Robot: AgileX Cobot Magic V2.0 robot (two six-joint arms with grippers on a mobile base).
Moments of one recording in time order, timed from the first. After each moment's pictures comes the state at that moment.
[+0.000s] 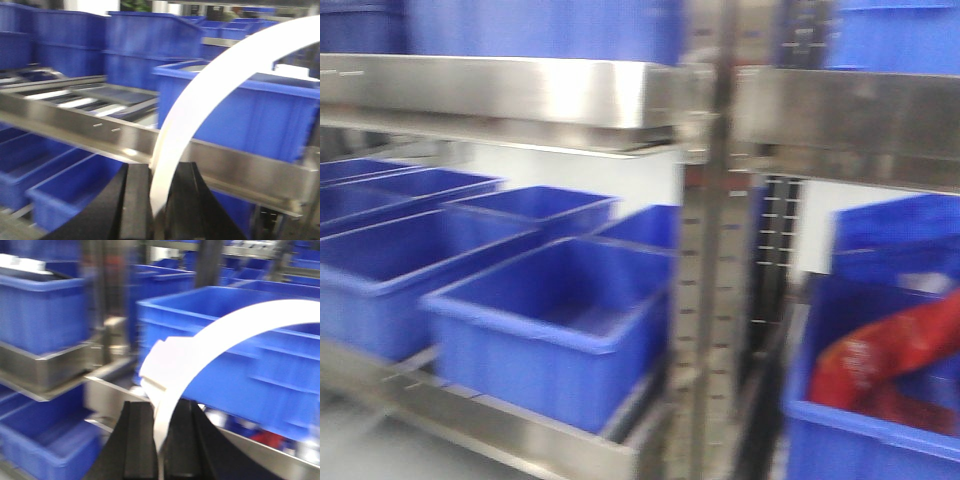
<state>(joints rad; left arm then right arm) 0.08 0.62 -0.77 -0.17 0.27 0.16 -0.23 0.51 -0.77 0.20 0.49 -0.15</state>
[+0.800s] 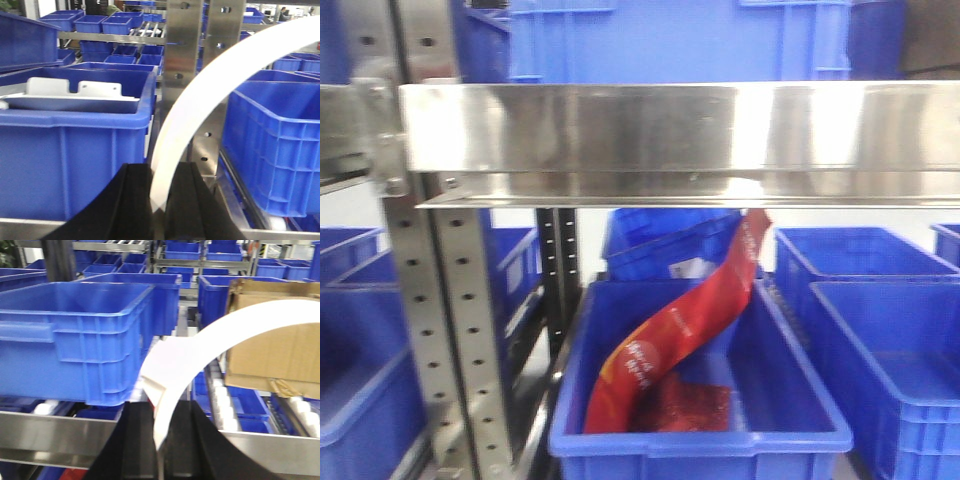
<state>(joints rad) 0.08 0.62 -0.77 -0.17 0.27 0.16 -0.23 0.51 -0.77 0.20 0.49 -0.15</state>
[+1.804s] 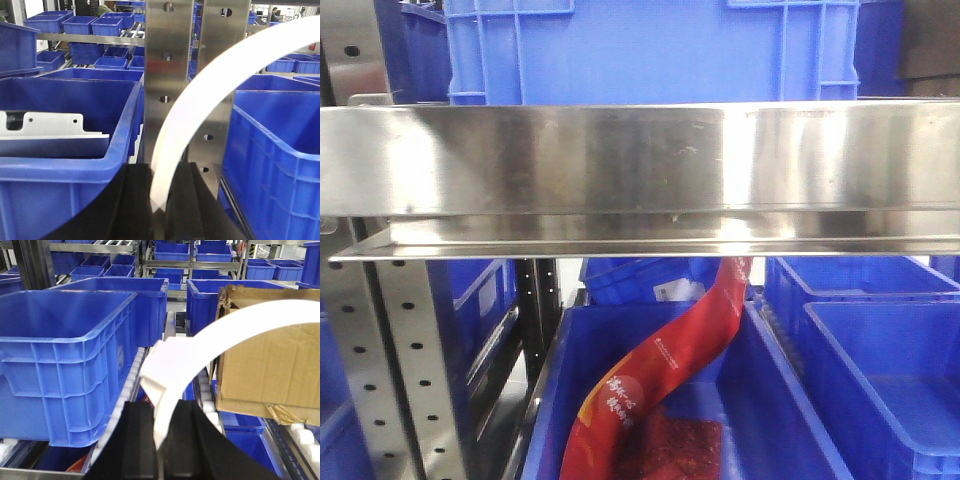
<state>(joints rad) 0.08 0.62 -0.77 -0.17 0.27 0.16 -0.23 0.51 -0.77 0.20 0.49 -0.15</state>
